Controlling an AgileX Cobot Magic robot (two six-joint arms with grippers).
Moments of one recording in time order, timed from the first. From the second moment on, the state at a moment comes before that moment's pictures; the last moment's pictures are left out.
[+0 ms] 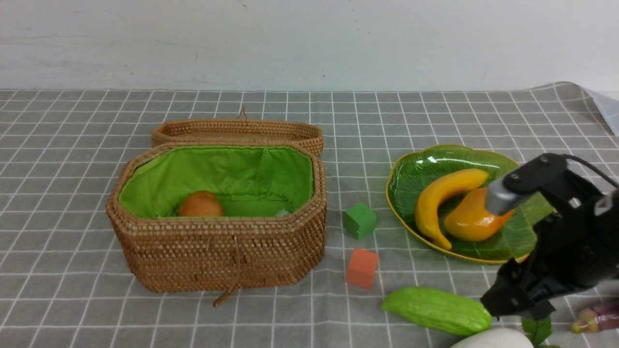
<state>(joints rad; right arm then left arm) 0.25 1.38 -0.93 0.33 0.86 -0.59 0.00 -0.01 0.03 0.08 0.40 -0.26</state>
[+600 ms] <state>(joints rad) 0.41 1.70 -1.01 0.25 0.64 -0.78 0.00 -0.01 0.03 0.08 0.40 -0.26</state>
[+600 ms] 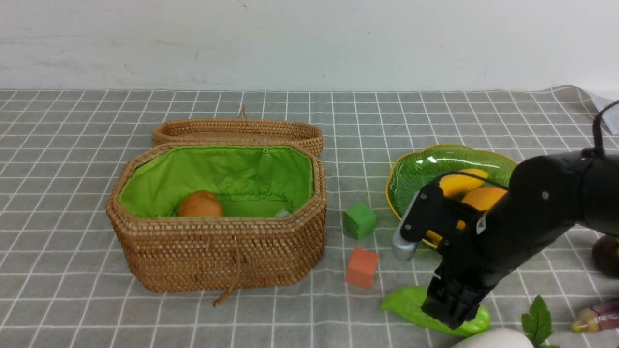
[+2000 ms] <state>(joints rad) 0.77 1.96 -1.53 1.73 -0.13 -1.84 0.00 -0.01 0.03 0.08 0.40 -0.26</state>
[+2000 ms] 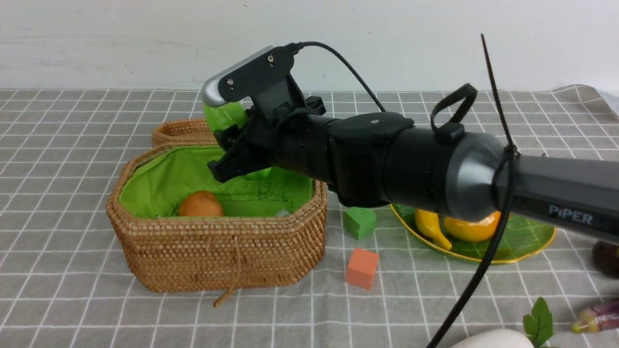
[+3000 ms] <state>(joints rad) 0.61 1.92 -1.55 1.09 1.16 -1.43 0.00 -0.01 0.03 0.08 0.40 -0.26</state>
